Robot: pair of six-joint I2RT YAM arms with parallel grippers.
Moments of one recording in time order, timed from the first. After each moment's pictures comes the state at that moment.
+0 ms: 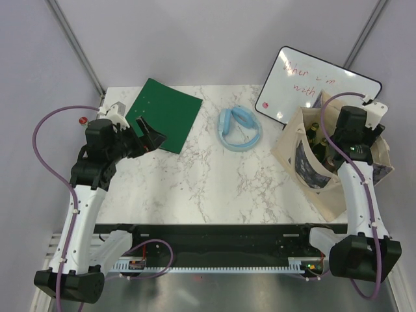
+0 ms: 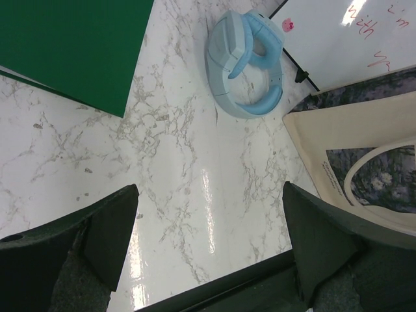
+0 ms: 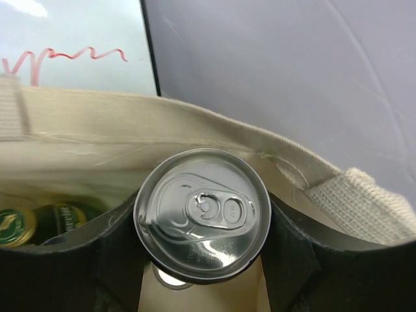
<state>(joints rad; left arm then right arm) -0.10 0.90 1.09 -0.65 0.32 -0.52 -0.15 1.10 1.08 -0.46 0.70 0.21</state>
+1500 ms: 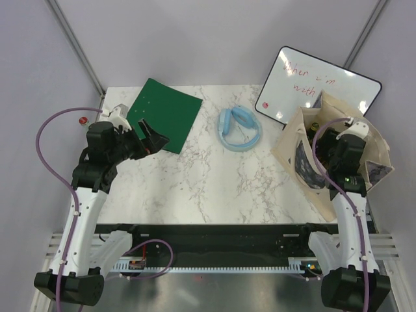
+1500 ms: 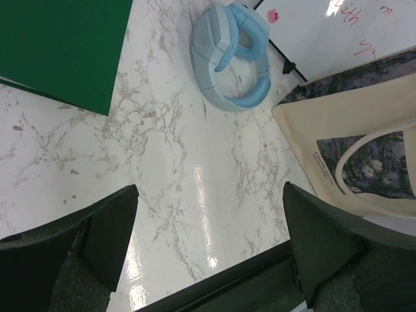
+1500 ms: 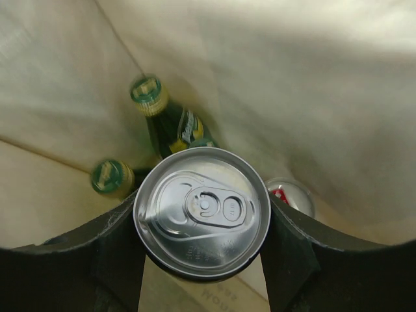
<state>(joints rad) -0.11 0.88 1.05 -0.62 0.37 -0.52 -0.20 0.84 0.81 -0.35 0.12 0.23</state>
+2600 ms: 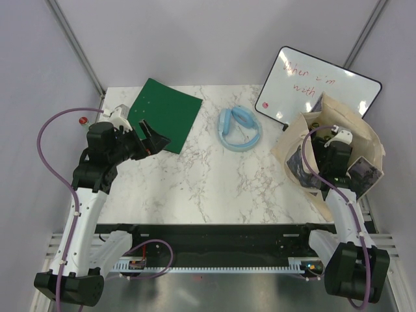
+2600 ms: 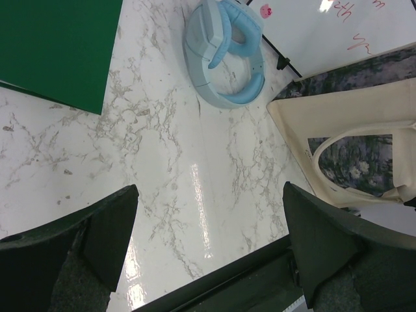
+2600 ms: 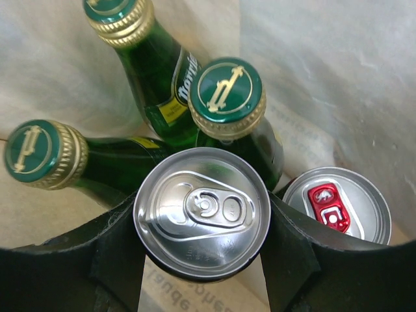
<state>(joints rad) -0.11 0.88 1.04 -0.60 0.40 -0.52 -0.19 0.93 0.53 -0.06 0.03 0.21</state>
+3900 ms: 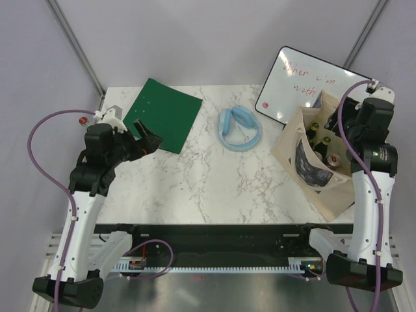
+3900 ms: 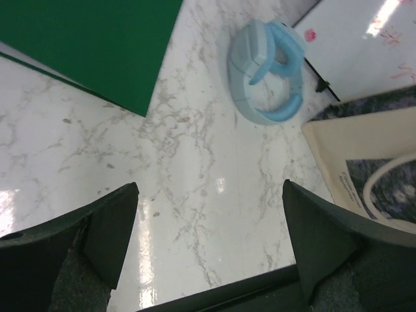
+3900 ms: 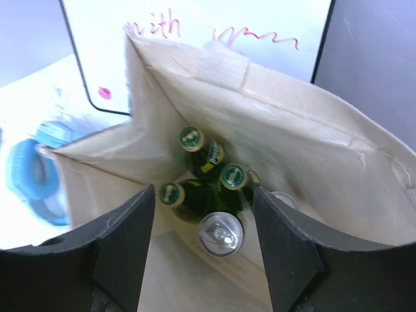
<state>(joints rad) -0.12 0.85 1.05 -0.65 0.28 -0.52 -0.19 1.02 1.32 -0.74 0.10 0.25</state>
